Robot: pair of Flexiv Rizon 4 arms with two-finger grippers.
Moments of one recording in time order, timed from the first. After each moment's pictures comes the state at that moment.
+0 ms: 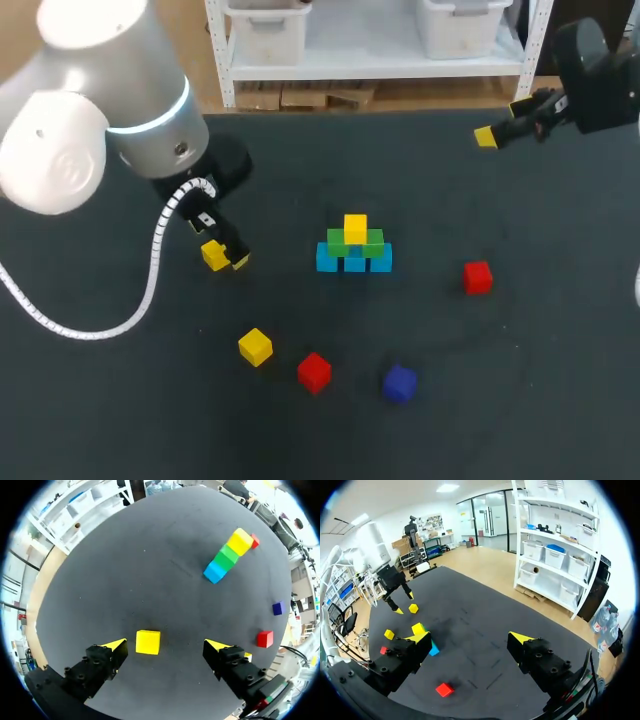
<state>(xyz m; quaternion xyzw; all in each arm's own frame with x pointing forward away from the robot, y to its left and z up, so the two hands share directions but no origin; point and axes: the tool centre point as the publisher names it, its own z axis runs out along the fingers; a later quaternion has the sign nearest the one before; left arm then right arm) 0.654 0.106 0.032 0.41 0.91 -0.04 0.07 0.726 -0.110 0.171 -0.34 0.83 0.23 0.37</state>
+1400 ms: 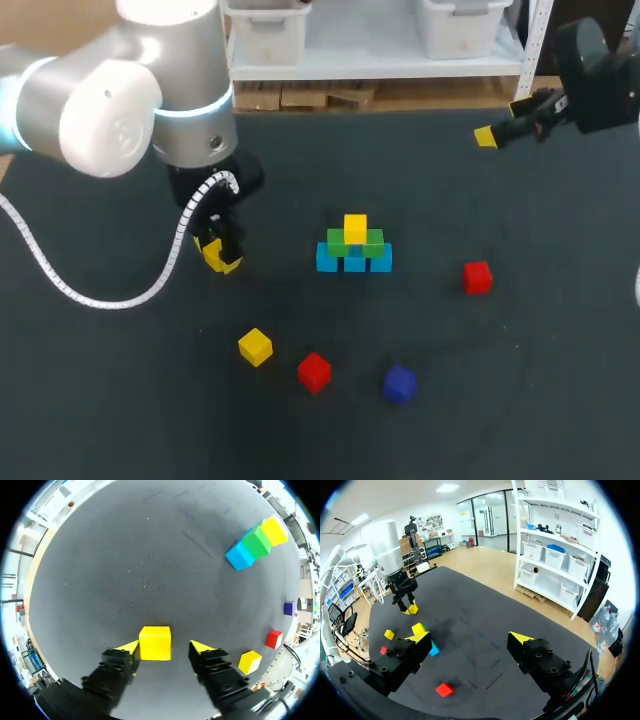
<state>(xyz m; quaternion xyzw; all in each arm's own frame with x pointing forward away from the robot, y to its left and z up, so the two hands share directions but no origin) 0.659 0.116 0.001 0.40 0.92 0.00 -0.04 0.726 -0.110 0.171 -0.34 0.83 0.23 0.37</state>
